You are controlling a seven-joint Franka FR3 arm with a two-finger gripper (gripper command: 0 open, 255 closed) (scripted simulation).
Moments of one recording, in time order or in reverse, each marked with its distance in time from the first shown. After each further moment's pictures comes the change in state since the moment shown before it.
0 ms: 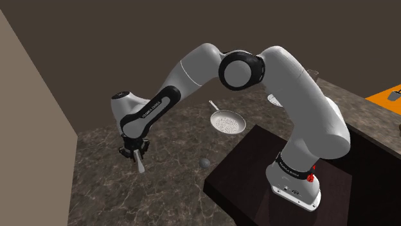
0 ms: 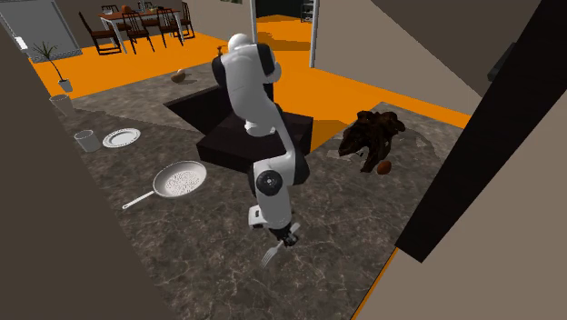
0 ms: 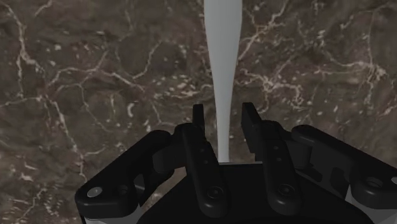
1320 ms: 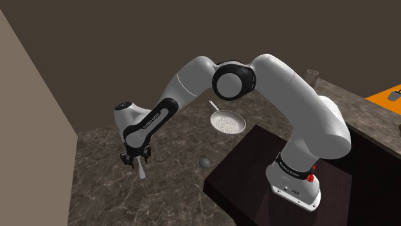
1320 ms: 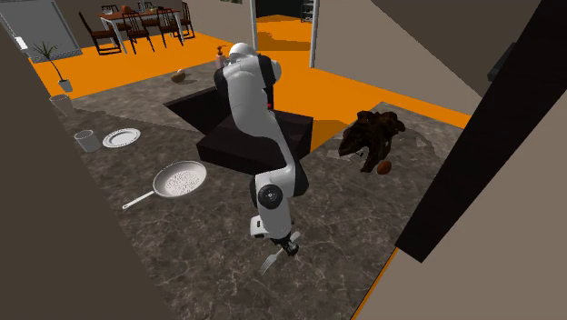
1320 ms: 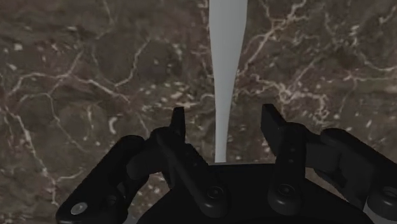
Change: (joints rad) arm 0.020 0.116 -0.020 0.068 -0.014 0.048 -0.004
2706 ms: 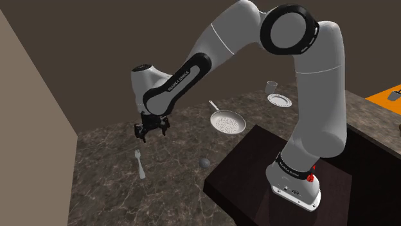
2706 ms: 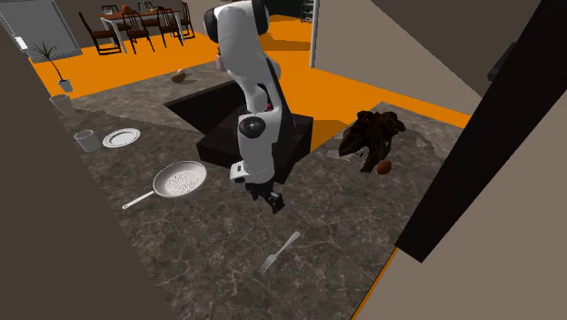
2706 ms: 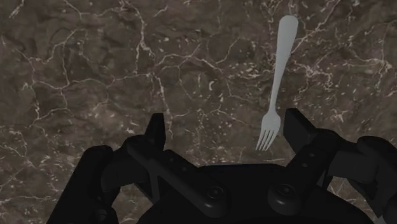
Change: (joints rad) arm -0.153 -0.555 0.055 -0.523 0.030 0.012 -0.070
